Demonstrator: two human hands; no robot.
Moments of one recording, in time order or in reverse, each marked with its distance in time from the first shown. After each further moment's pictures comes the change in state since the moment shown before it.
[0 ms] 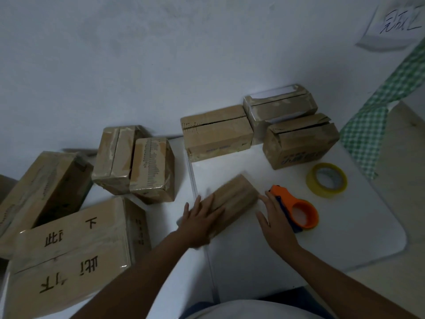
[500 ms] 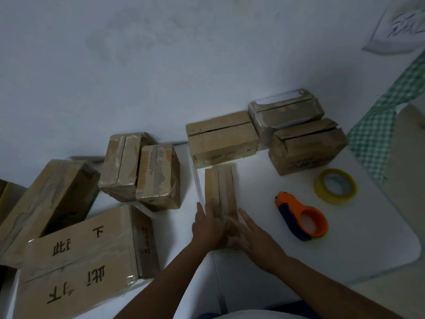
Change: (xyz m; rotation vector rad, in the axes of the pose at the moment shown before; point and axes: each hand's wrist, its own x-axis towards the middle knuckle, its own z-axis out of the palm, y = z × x) left_hand 0.006 0.031 -0.020 -0.762 0.178 -0.460; right_hand -0.004 -0.030 0.030 0.003 -0.416 -0.214
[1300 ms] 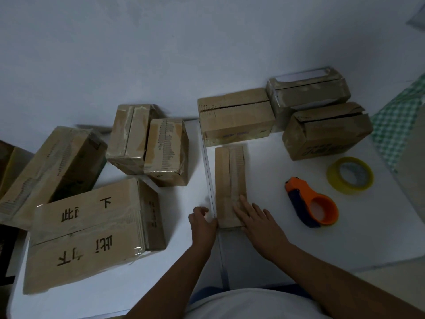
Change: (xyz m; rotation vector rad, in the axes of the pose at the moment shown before) left_hand -0.031 -0.046 0.029 -0.551 0.236 -0.259; right_hand 0.005 0.023 0.033 -0.573 -0.136 0.043
